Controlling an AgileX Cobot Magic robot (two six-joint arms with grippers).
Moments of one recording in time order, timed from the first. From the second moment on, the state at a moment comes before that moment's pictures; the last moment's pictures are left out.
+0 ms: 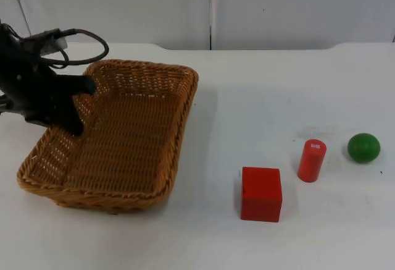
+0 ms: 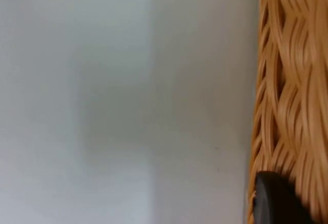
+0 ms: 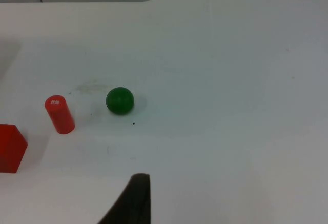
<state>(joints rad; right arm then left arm) -0.02 0.00 -0.52 0.01 1.08 -0.03 0.02 2.16 -1.34 -0.56 0.71 0.49</state>
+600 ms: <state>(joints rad) -0.02 0.00 -0.52 0.01 1.08 -0.03 -0.04 1.93 -1.31 -0.56 0.84 0.36</state>
